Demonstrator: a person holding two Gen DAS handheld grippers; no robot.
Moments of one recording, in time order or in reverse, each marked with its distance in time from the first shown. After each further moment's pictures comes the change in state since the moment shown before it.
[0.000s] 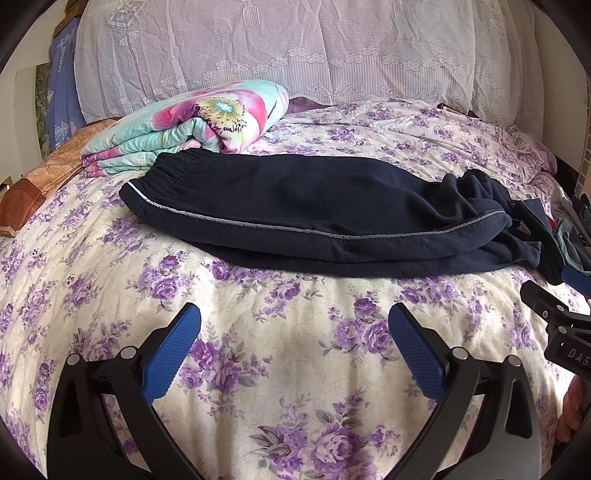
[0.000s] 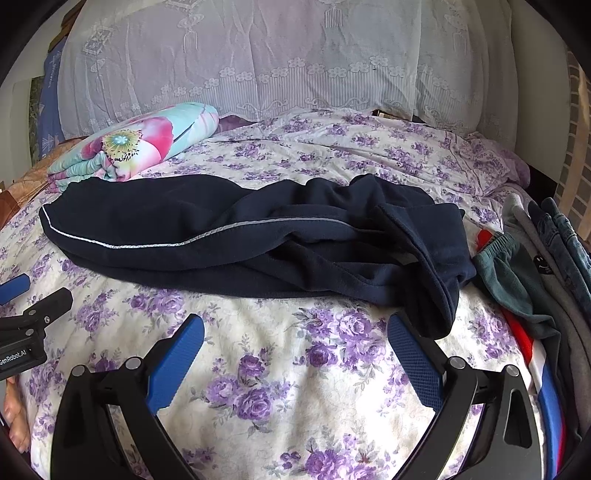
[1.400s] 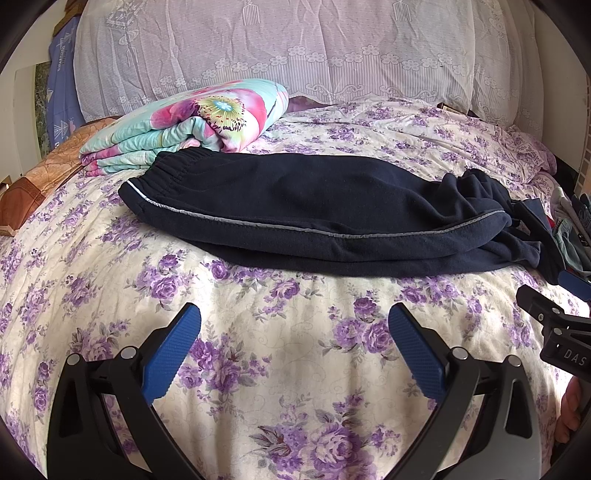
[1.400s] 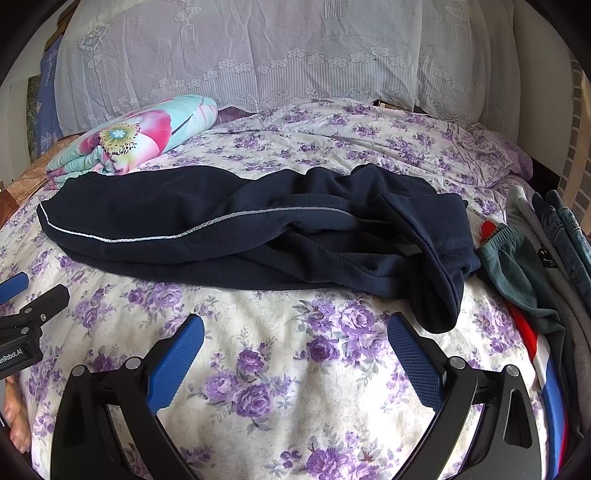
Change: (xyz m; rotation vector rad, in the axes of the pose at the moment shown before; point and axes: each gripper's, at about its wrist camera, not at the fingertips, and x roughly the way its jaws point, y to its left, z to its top) left arm 0.001 0.000 0.000 -0.002 0.001 -0.001; right arm 0.004 0.000 -0.002 0.008 0.030 0.006
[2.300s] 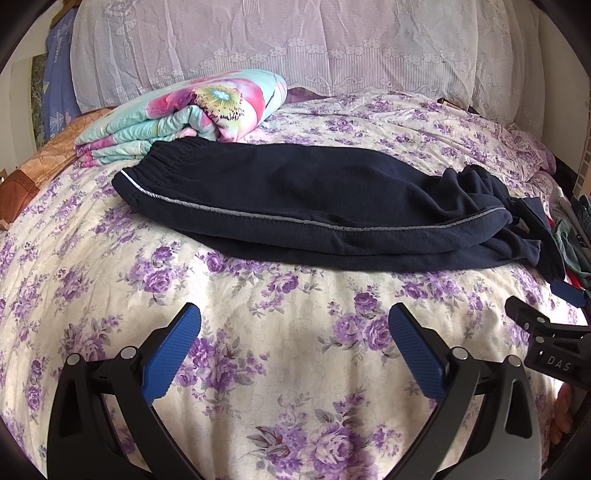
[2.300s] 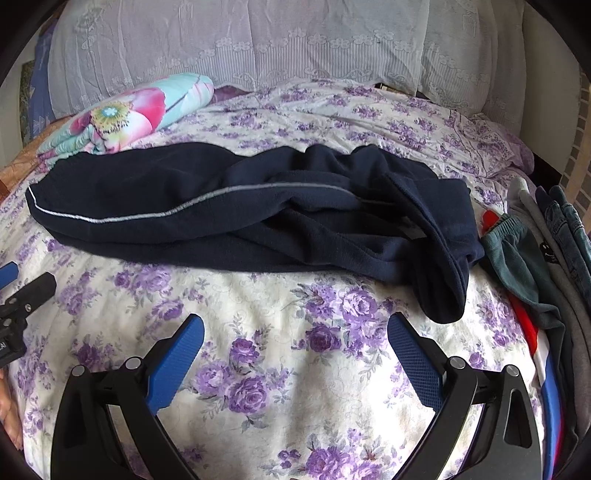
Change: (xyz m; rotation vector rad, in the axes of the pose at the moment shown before) left arm 0.008 0.003 0.000 -0.025 0.058 -0.031; right arm 0.028 0.007 -0.005 -0.036 0.145 -0.067
